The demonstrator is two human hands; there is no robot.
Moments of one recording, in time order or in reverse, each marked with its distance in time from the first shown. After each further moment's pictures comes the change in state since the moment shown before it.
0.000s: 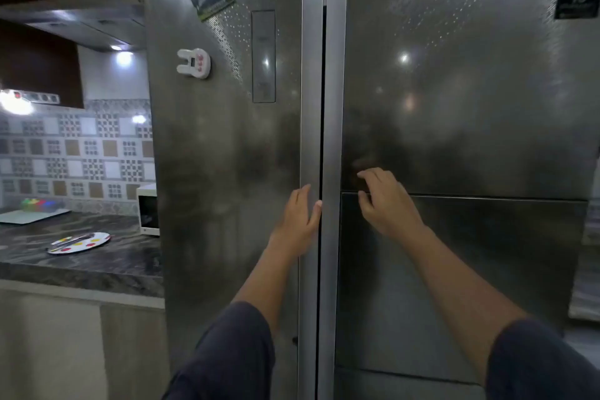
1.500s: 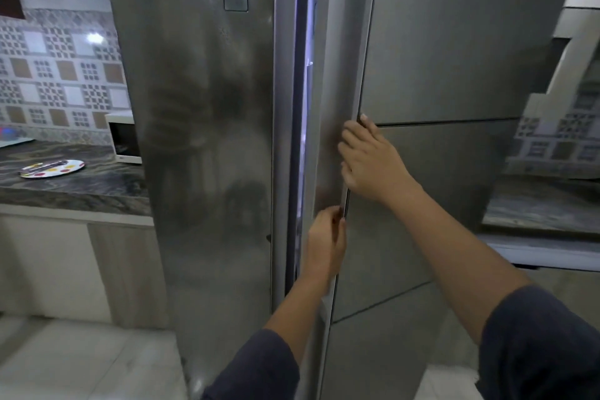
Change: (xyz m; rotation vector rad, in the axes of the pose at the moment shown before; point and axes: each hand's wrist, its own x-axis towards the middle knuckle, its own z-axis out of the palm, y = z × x) left_hand -0.194 0.074 0.118 -0.284 0.115 -0.107; right_hand -0.113 -0.018 -0.048 -0.607 -0.033 -0.361
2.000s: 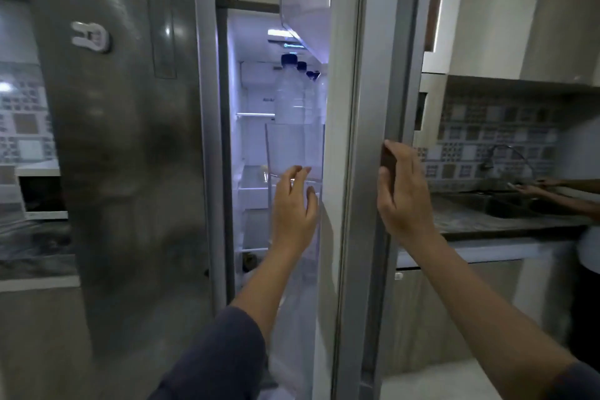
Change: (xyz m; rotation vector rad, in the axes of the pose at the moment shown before) left_hand 0.017 0.154 0.007 -0.023 0.138 0.413; right_hand -0.141 0.076 -0.143 0.506 0.486 0.575
